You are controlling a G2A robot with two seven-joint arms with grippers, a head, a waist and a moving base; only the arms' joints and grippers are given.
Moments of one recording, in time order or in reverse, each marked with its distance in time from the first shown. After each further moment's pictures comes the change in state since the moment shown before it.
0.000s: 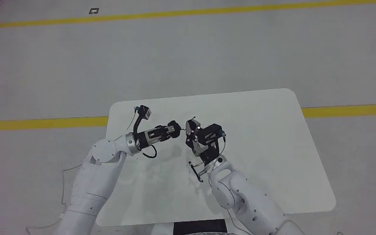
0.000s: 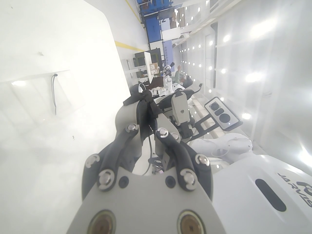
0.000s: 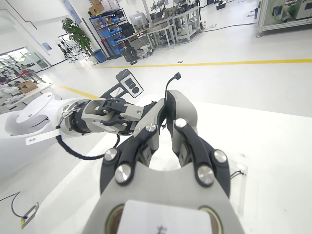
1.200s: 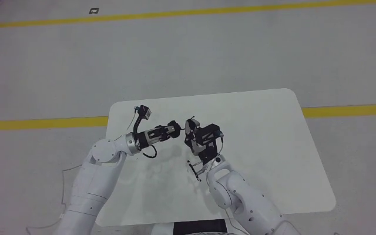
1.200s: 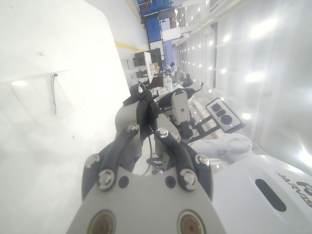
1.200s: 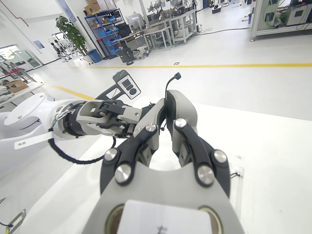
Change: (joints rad) left arm 0.000 0.000 0.000 0.000 0.000 0.000 0.000; right arm -0.005 -0.036 0.010 0.021 -0.060 0.017 0.004
